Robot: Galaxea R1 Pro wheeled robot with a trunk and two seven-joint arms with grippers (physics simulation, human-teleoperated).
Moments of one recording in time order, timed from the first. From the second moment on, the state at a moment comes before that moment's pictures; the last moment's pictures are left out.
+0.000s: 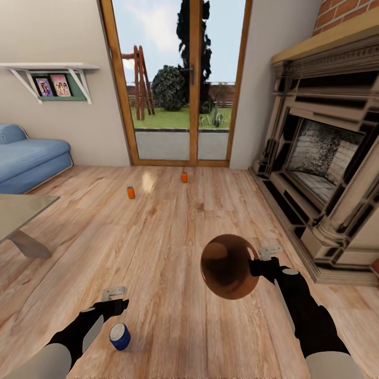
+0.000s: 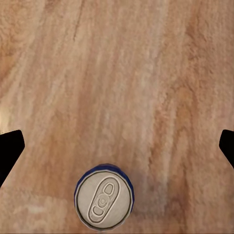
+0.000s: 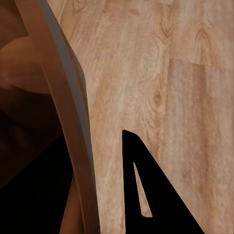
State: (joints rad) left arm -0.62 0.13 -0.10 -0.39 0.24 0.15 -0.02; right arm -0.49 -0.04 -0.07 -1.23 0.19 0.59 0.24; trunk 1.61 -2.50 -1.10
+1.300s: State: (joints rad) left arm -0.62 0.13 -0.10 -0.38 0.24 0.16 -0.02; right arm -0.49 -0.04 -0.07 -1.23 0.20 0.59 0.24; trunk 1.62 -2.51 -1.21
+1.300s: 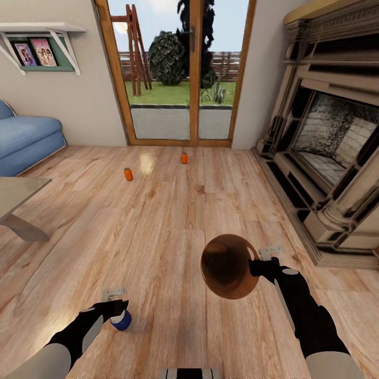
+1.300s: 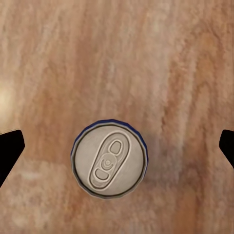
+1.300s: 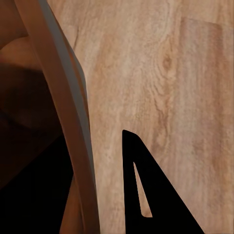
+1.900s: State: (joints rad) left arm -0.62 0.13 -0.10 -0.38 0.24 0.16 -0.02; right arm -0.49 -0.04 -0.07 -1.23 0.20 0.59 0.24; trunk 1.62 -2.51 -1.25
